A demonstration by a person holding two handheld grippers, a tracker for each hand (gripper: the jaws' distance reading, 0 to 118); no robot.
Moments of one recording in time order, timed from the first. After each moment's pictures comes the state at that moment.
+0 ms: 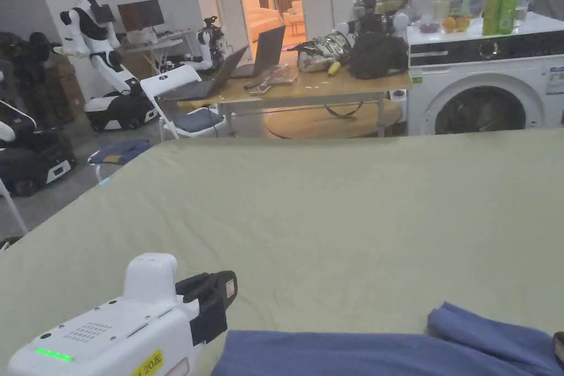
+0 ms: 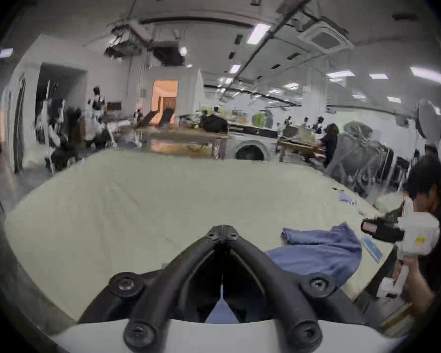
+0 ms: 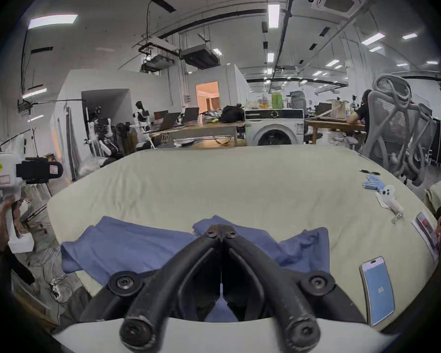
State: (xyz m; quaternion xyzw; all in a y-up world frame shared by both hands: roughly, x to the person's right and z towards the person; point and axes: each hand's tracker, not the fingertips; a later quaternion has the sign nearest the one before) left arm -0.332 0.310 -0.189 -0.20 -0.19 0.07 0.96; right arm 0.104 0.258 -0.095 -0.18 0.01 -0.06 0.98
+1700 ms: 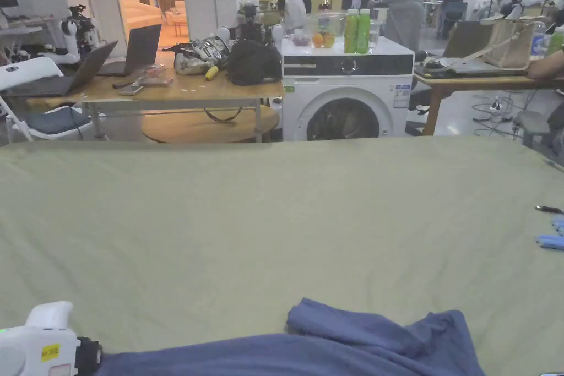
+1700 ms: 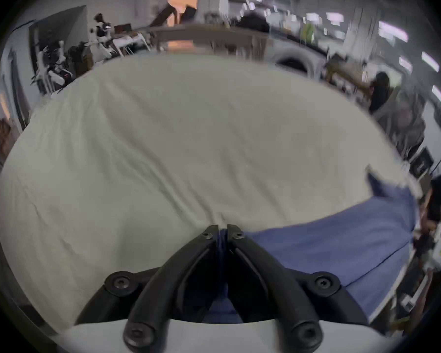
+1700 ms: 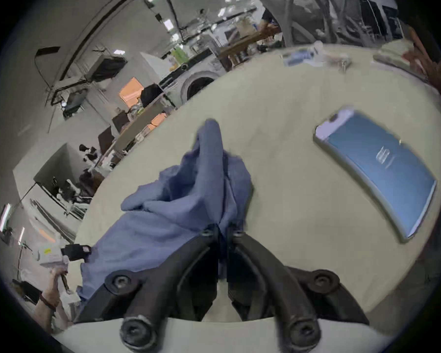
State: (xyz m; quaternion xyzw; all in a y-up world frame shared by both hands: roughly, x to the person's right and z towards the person) left arm -0.333 0.202 -0.311 -0.41 -0.13 0.05 0.90; right arm 0.205 0.166 -0.058 -0.27 -0.12 -0.32 0.90
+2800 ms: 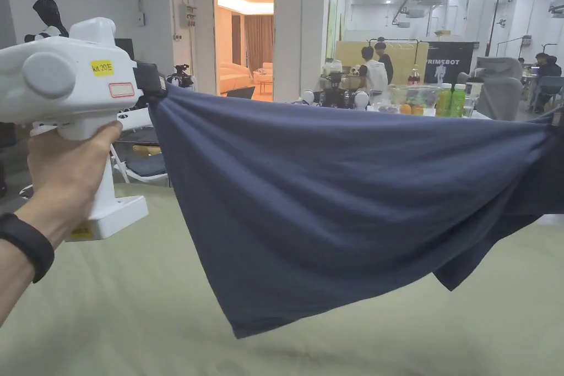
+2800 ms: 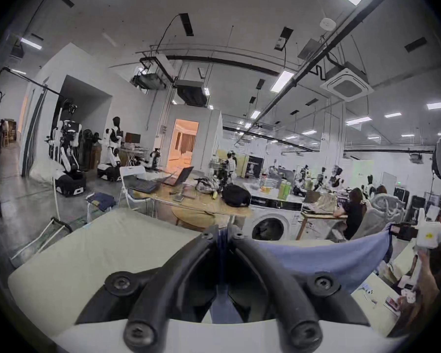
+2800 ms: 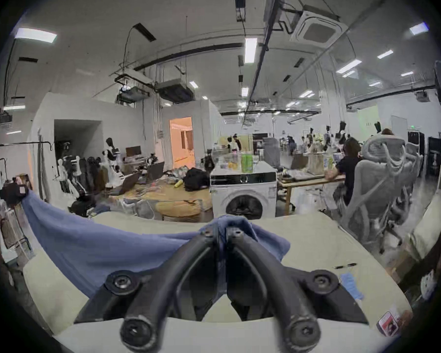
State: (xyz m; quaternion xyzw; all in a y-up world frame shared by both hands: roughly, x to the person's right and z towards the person) left arm -0.341 0.543 -0.412 -0.05 -0.14 0.10 0.98; right arm 0.224 0.535 -0.322 -0.08 -0.08 -0.05 0.99
